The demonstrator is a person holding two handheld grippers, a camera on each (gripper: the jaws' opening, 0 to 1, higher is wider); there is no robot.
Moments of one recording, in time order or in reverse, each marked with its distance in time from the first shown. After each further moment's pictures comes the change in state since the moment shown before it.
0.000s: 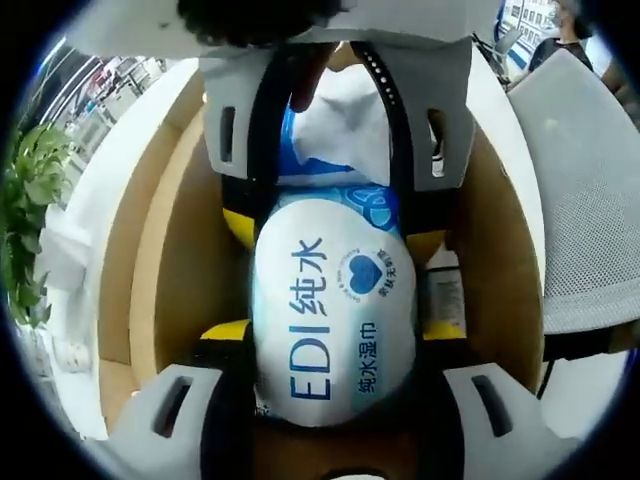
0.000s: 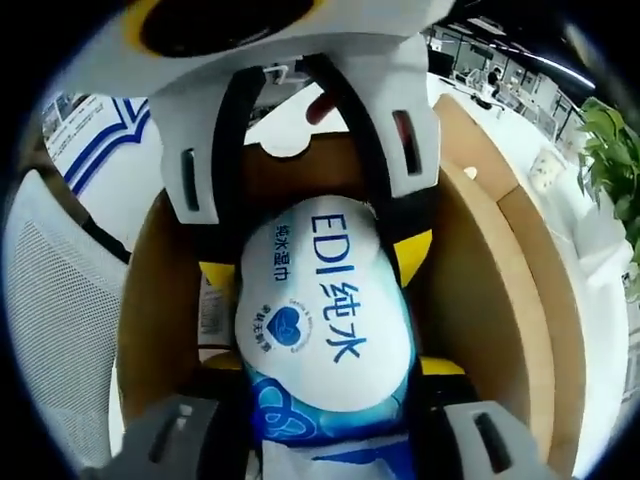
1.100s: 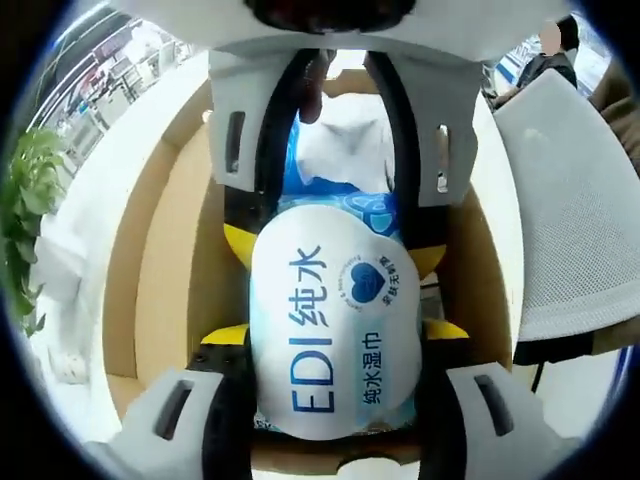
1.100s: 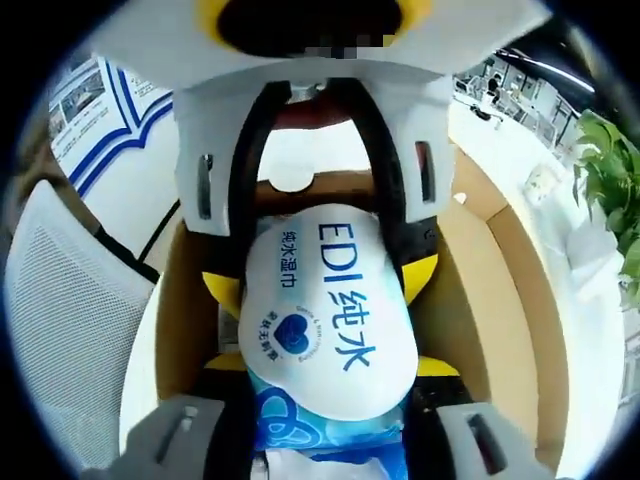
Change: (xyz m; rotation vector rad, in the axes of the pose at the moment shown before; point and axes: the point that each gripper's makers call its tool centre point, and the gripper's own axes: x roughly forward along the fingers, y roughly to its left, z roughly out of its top) left arm -0.026 -0.001 0.023 0.002 -0.050 -0.060; right arm -0.032 0.004 0.012 -0.025 -0.024 -0.007
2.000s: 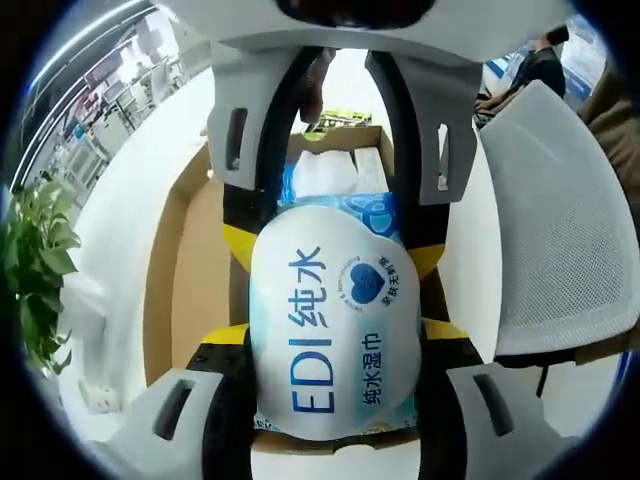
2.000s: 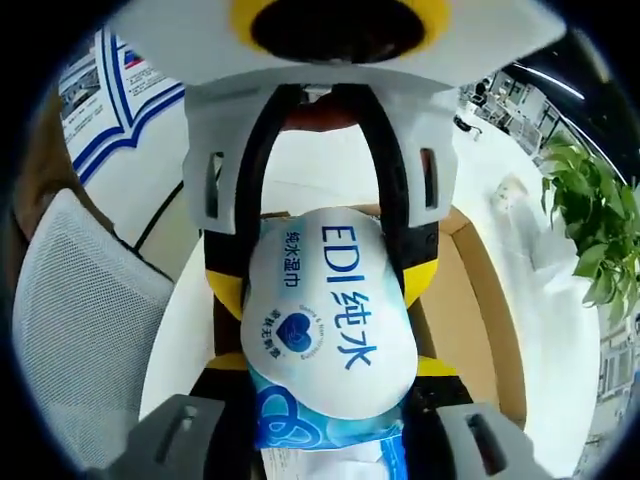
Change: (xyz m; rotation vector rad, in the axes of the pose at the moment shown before) left arm -0.032 -0.008 0.053 0.076 -0.031 0.014; right arm -0.061 0.006 0.000 0.006 0.011 -0.089
